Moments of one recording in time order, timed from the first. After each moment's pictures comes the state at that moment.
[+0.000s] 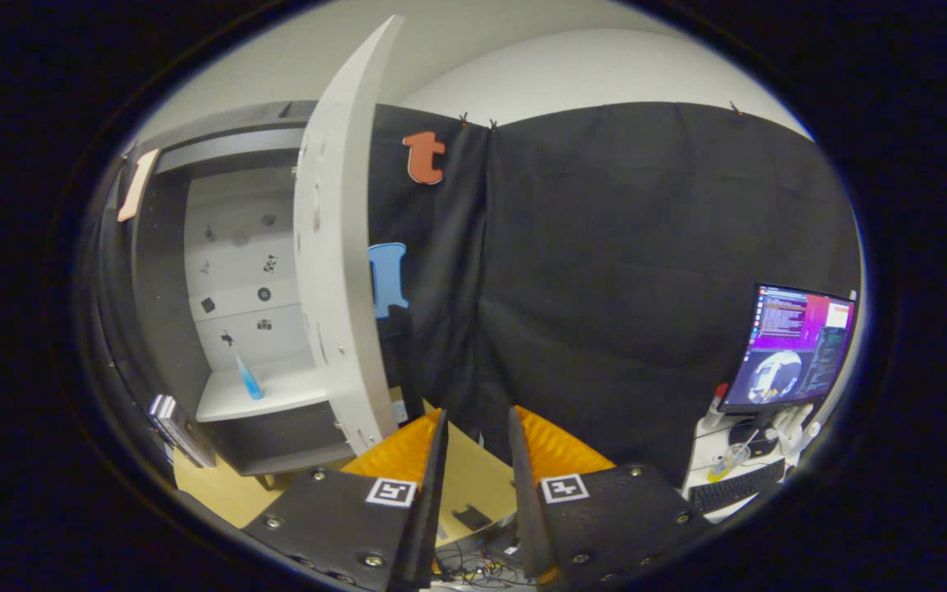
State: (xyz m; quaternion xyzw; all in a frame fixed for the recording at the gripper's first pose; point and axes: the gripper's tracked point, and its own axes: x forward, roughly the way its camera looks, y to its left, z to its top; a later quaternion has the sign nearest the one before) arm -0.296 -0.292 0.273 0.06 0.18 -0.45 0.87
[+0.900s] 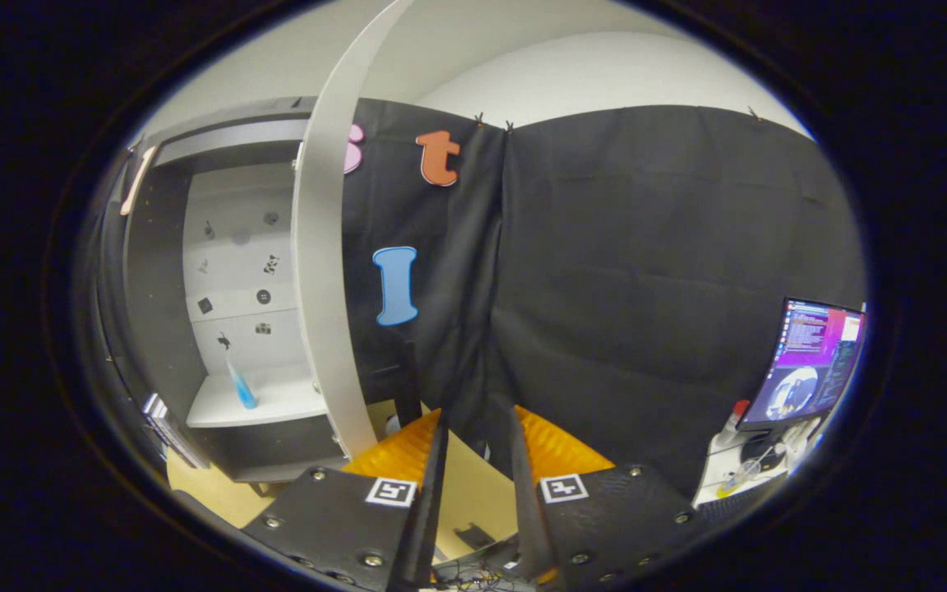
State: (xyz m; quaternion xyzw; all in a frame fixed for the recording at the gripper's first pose) arm -0.253 -0.313 0.268 0.05 0.18 -0.41 0.89
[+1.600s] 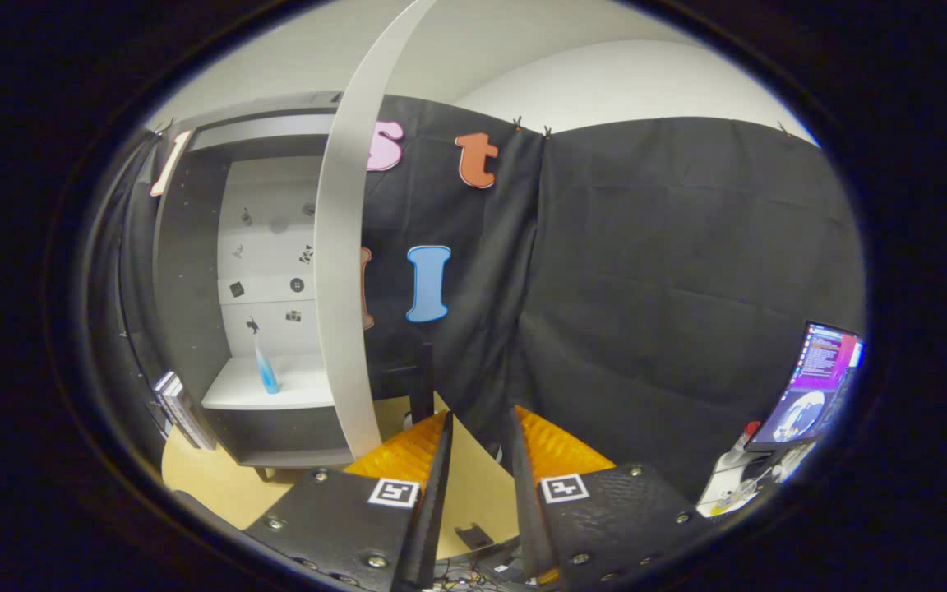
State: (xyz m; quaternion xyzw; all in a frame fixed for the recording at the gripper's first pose) arm -0.240 -0.303 0.269 0.02 0.19 -0.36 0.92
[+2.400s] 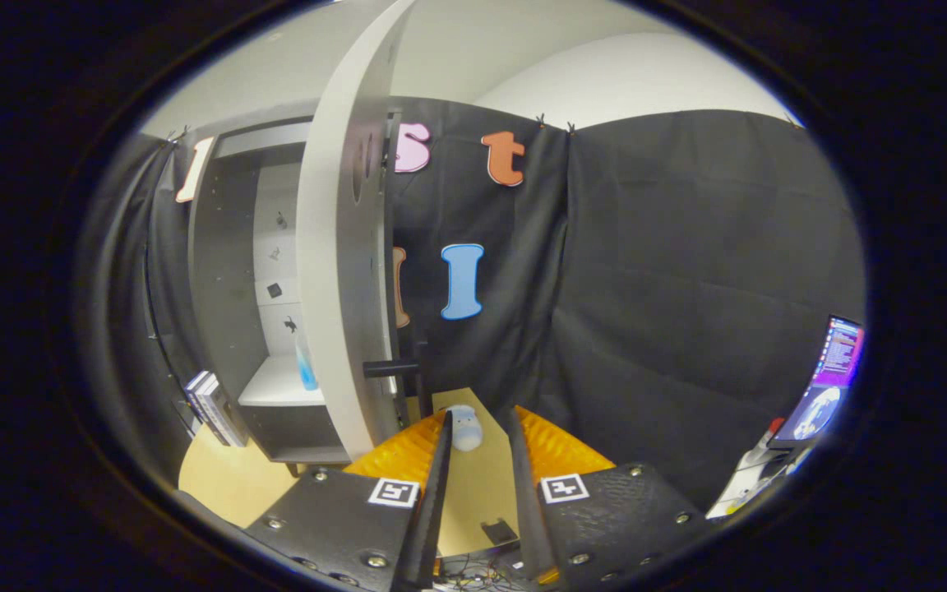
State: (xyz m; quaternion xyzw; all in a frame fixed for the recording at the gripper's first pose) arm -0.230 -0.275 0.266 0.05 0.19 -0.30 0.94
